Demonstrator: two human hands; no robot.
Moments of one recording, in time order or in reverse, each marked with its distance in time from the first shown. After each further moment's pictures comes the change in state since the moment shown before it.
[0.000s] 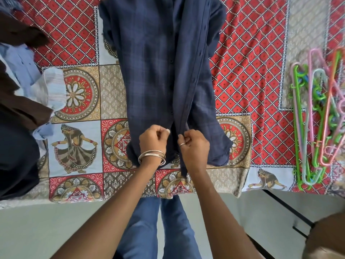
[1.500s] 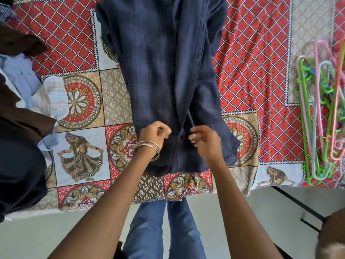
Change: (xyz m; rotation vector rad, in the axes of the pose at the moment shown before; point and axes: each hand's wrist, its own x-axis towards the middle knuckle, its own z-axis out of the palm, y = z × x) left_hand 0.044 -0.005 -0.024 0.099 -0.309 0.004; right_hand 0.030 0.011 -0.010 0.408 -0.273 0.346
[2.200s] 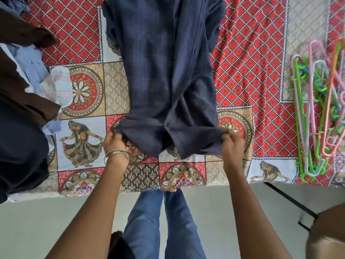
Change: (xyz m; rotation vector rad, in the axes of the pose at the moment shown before) left_hand -0.038 -0.058 -0.032 -0.375 0.574 -0.331; right_hand -0.028 0.030 -0.060 0.034 0.309 -0.098
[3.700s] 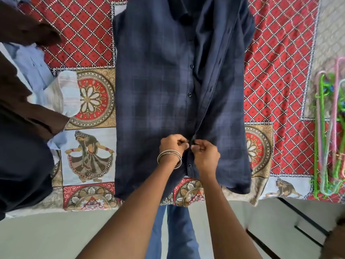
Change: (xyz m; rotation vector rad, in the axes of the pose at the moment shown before) left_hand -0.011 0.021 0.071 0.455 -0.646 0.174; right_hand -0.020 -0.030 0.122 -0.331 -0.077 0.215
